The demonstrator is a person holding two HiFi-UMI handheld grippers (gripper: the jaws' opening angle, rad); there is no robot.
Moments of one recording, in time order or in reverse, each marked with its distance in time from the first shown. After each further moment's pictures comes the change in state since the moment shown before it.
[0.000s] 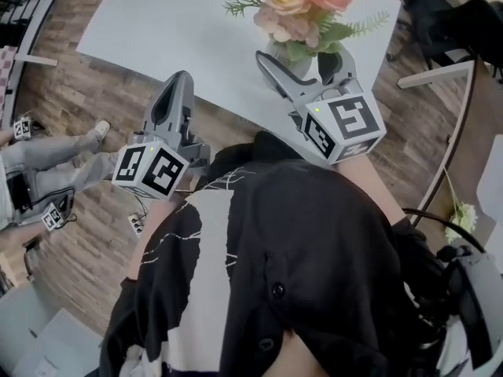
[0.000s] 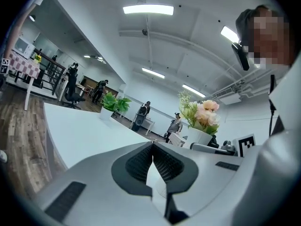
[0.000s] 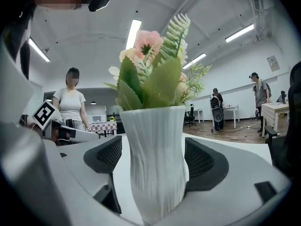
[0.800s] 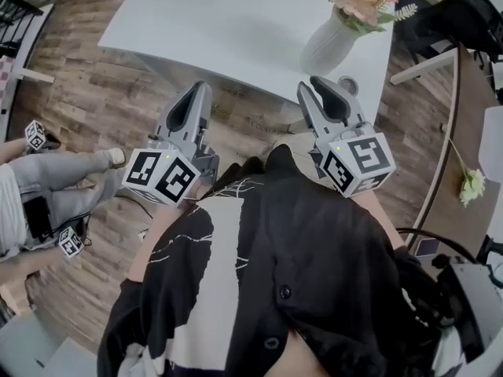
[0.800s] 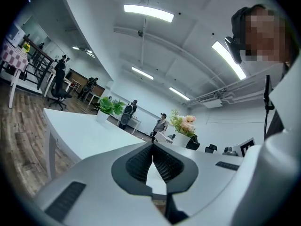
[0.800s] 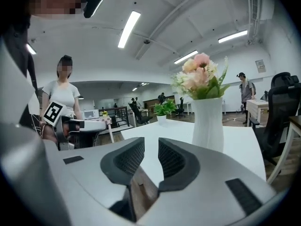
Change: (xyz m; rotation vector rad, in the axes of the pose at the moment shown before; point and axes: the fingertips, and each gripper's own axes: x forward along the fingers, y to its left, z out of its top) left arm -0.104 0.055 0.023 0.007 0.016 -0.212; right arm -0.044 0.140 -0.038 0.042 0.084 -0.138
